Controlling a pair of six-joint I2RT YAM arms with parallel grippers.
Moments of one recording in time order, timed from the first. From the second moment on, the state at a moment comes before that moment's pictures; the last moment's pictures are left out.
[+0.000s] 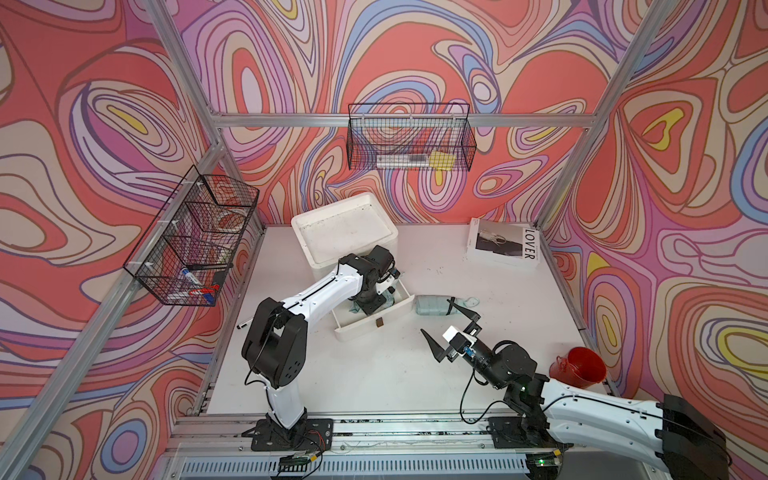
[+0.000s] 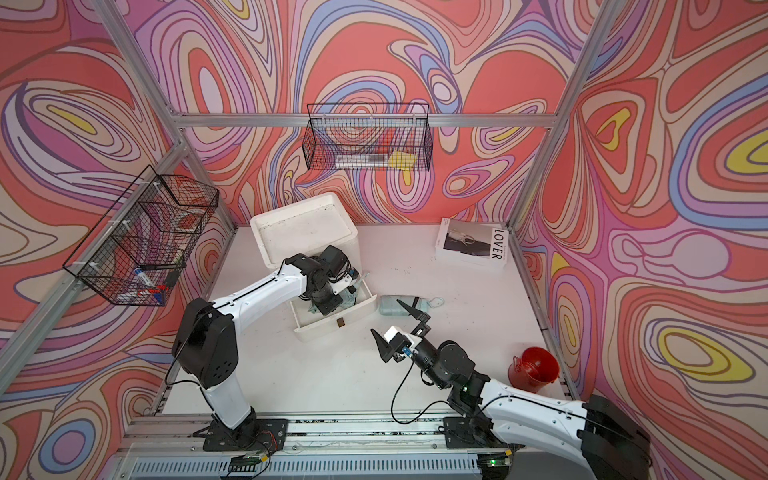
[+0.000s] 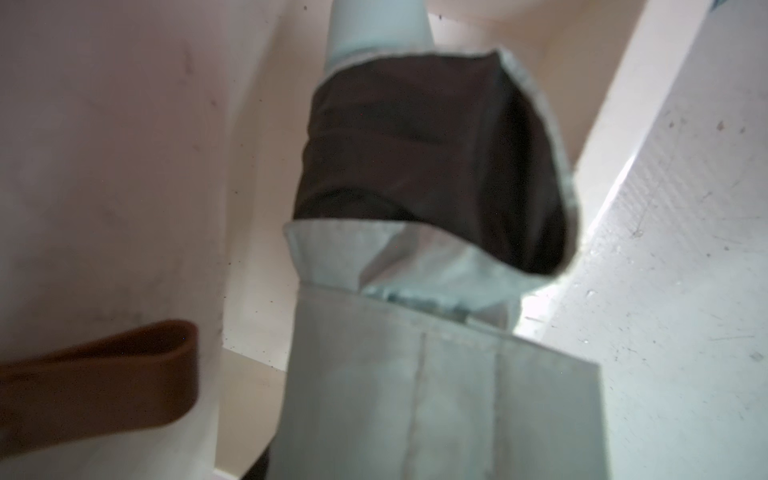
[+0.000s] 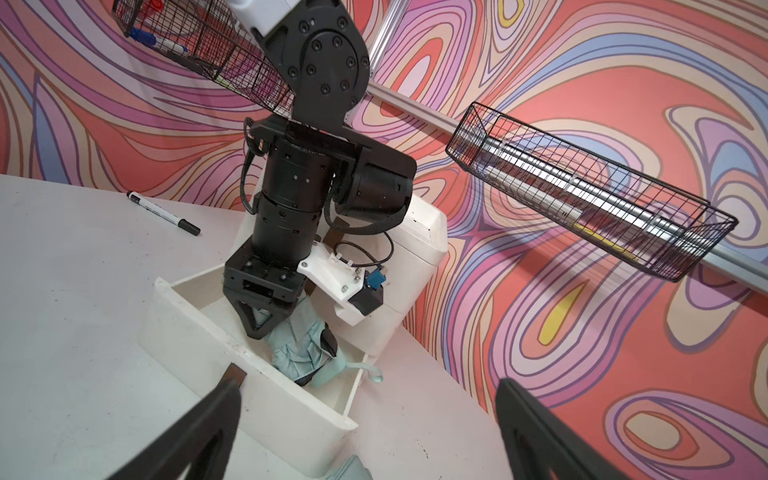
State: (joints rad) left arm -0.56 1.79 1.42 -1.00 -0.11 0.30; right arm 0.98 0.87 0.21 0.81 0.23 -0.57
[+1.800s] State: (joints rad) left arm -0.57 0.99 1.10 -0.41 -0.27 -0.17; right arm 0.70 1.54 0.88 -0.25 0.47 1.50
